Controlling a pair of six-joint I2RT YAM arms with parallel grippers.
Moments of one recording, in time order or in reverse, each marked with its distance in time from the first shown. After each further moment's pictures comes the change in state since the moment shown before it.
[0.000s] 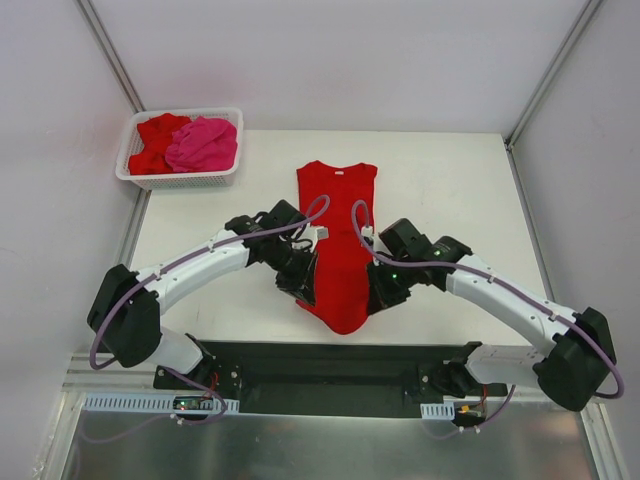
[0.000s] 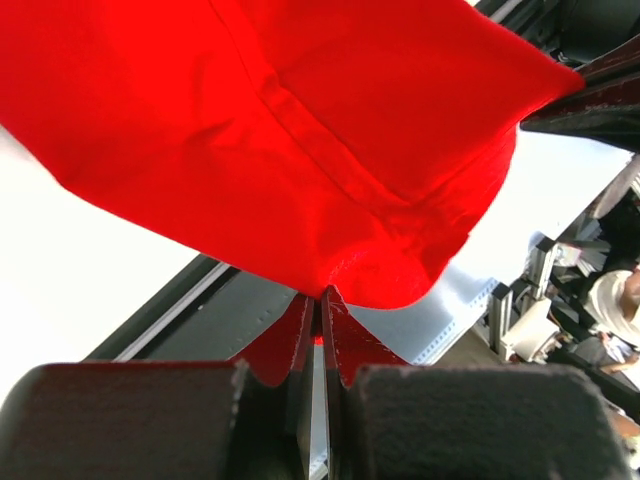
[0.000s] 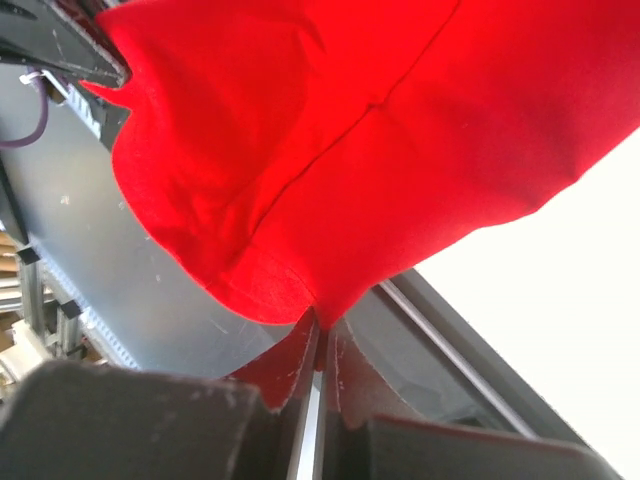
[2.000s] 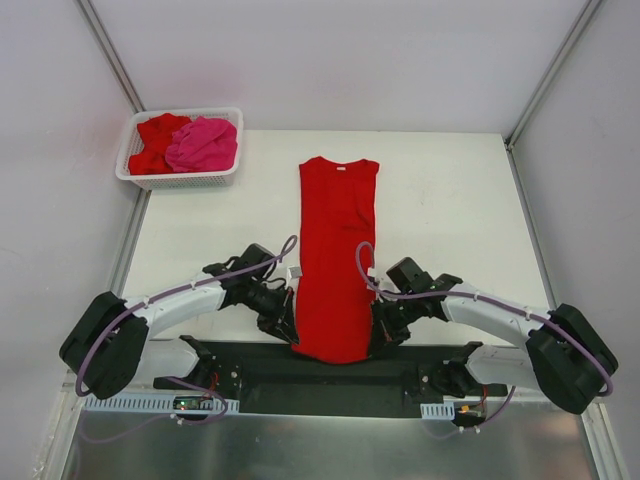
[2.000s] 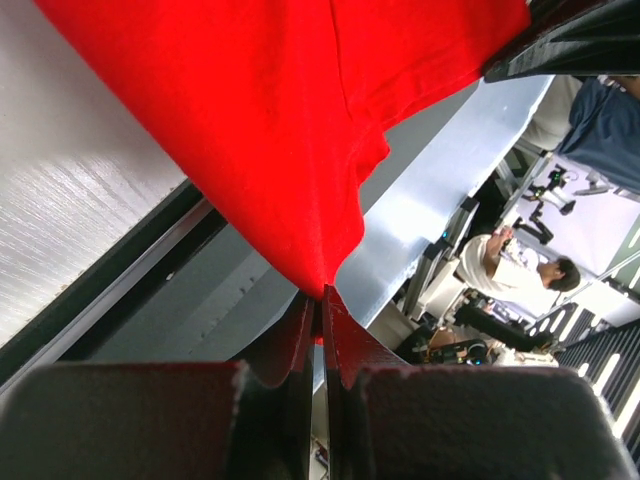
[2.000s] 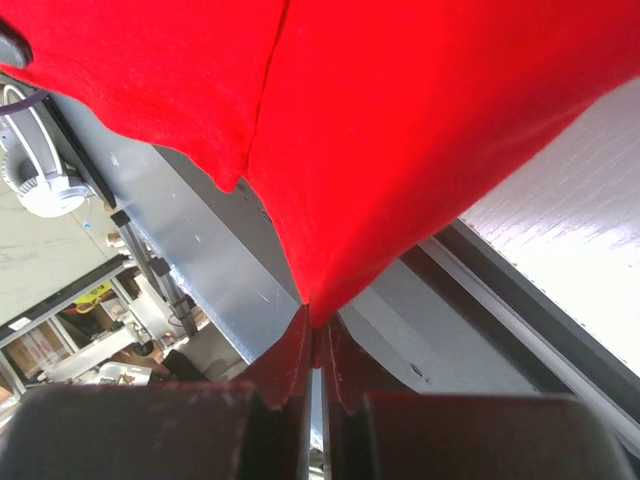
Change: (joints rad) left arm 0.080 -0.211 -0.524 0.331 0.238 -0.185; right arm -0.027 -0.007 -0.435 0.344 -0.343 0.161
